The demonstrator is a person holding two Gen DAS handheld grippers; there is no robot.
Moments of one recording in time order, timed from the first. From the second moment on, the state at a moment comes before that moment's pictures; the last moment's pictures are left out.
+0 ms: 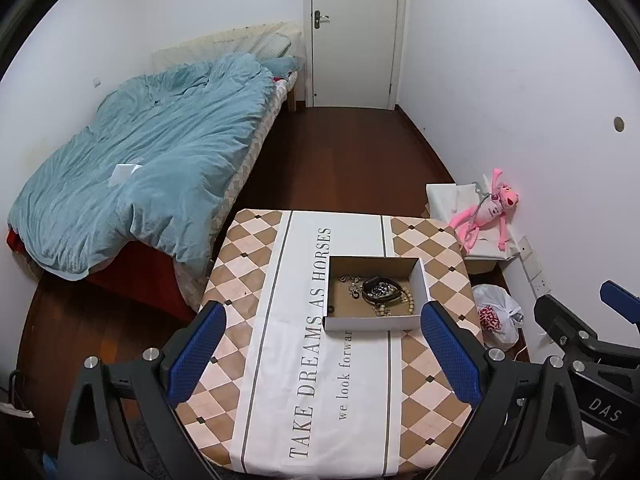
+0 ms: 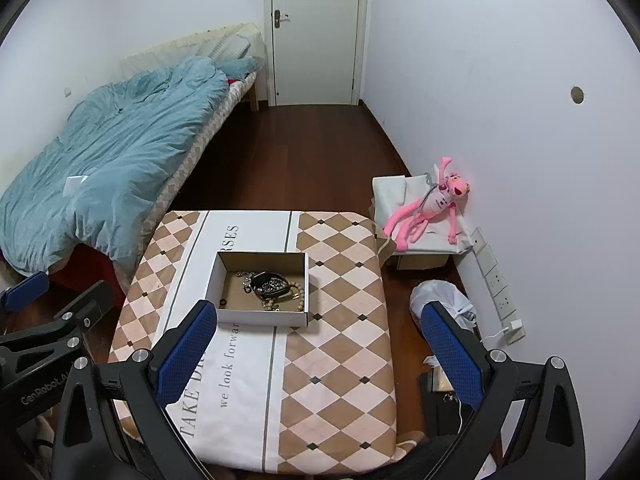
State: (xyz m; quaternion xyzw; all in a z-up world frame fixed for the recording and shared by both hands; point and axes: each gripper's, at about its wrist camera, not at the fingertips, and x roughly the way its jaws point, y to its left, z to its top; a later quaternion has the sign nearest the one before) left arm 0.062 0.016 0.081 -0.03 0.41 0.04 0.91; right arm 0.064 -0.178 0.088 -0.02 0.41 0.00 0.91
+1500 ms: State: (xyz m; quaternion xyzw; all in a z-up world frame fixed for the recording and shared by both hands) left arm 0.138 0.022 0.027 -0.02 0.50 0.05 0.87; right arm 0.156 -0.171 0.028 -0.04 0.50 0.00 0.87
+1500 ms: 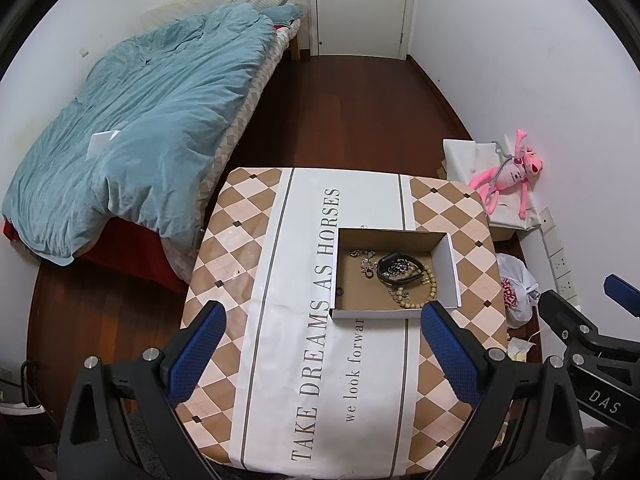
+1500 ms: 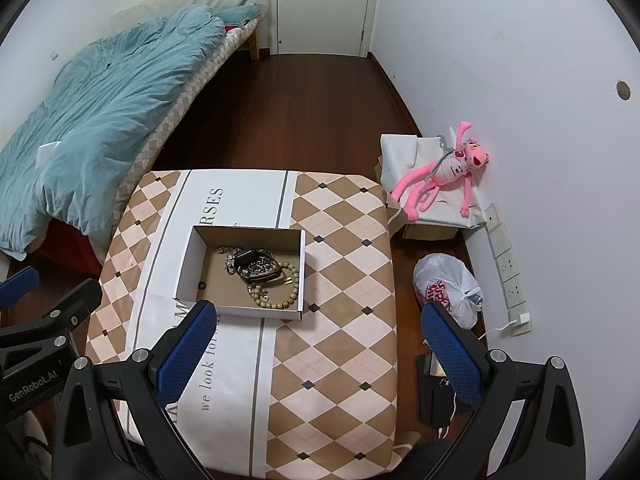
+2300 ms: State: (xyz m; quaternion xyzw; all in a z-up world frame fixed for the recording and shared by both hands) left arm 0.133 0.028 0.034 -0.02 0.48 0.05 0.87; right arm 0.152 -0.170 0.030 -0.03 0.49 0.01 0.87
